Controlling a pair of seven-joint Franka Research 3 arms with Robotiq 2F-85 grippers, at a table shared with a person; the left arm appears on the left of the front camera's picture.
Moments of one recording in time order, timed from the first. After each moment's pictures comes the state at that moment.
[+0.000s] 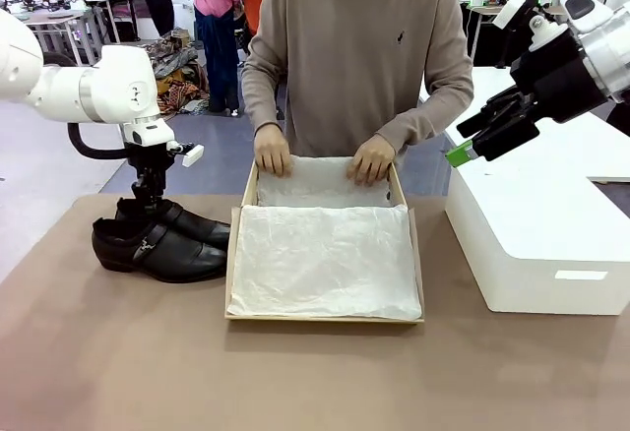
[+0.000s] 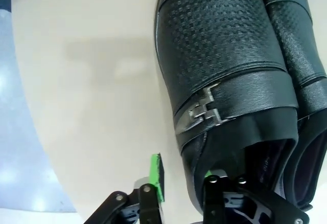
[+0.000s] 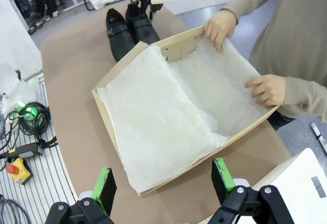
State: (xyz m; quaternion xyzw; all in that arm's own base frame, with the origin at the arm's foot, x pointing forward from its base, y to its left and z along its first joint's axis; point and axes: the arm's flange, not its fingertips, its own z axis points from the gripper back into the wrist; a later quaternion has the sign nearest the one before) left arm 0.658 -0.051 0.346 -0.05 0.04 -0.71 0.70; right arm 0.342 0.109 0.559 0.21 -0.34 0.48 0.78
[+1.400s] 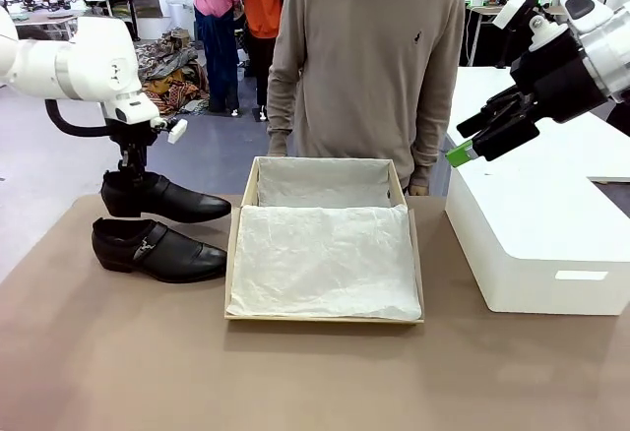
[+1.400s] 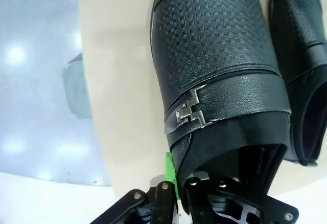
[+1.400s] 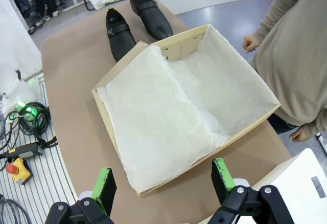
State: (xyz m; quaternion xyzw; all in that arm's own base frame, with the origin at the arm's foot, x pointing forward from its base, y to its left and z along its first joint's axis) left arm 0.672 -0.017 0.405 0.02 0.01 -0.68 0.73; right arm 0.342 0.109 0.559 0.21 -0.34 0.48 0.78
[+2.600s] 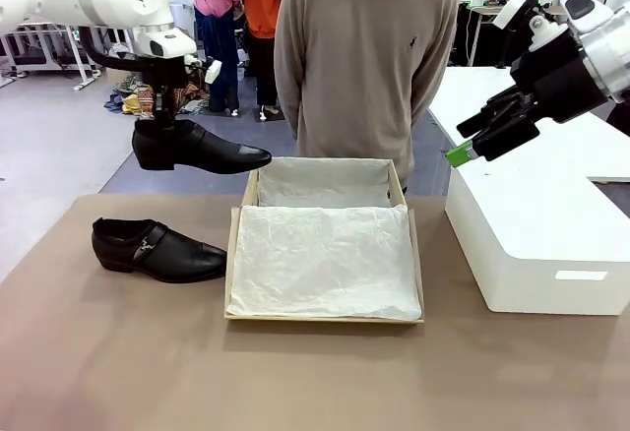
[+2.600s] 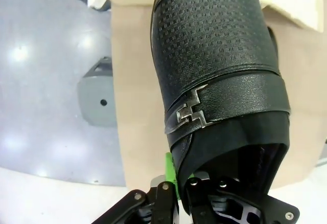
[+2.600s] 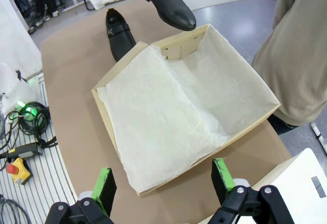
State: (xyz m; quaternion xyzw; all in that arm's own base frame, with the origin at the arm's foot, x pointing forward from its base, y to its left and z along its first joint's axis) left arm 0.666 -0.118 0.516 0.01 0.00 -0.66 0.75; right arm 0.342 0.109 0.559 0.21 -0.34 0.48 0.78
